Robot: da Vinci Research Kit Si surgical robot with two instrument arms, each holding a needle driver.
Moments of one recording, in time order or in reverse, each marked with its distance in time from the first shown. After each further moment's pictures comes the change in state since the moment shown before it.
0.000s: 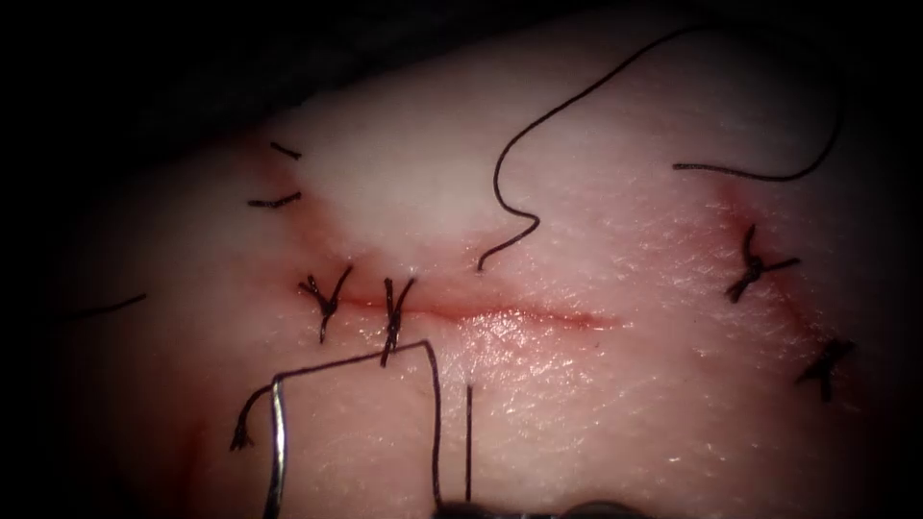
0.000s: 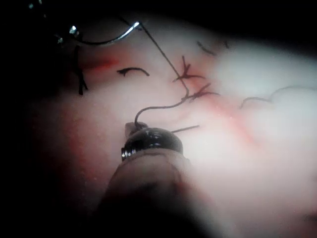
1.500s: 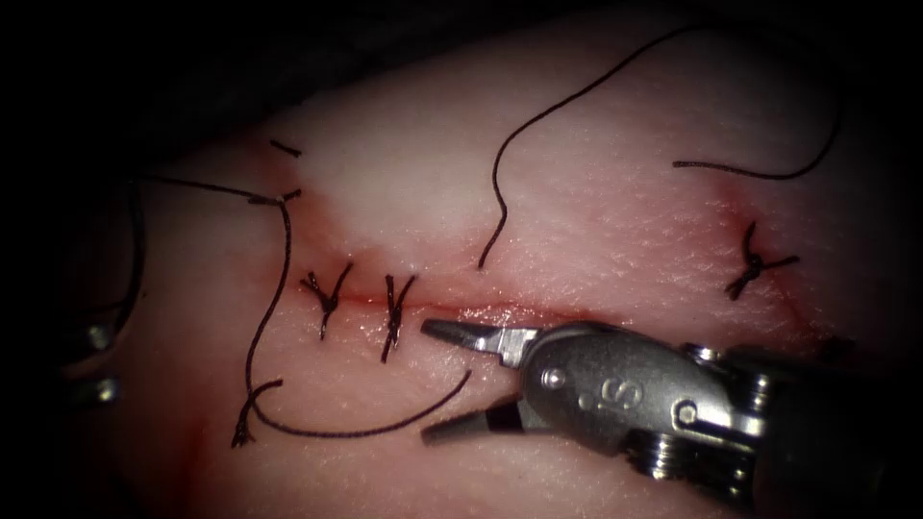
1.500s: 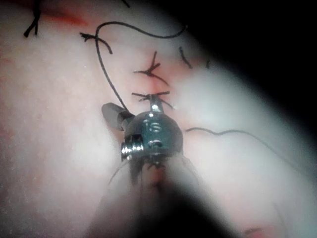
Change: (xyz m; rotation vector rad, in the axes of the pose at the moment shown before) right arm 0.002 0.012 0.006 0.032 0.105 -0.570; left arm 0.000 -0.010 -0.004 0.175 0.008 -0.080
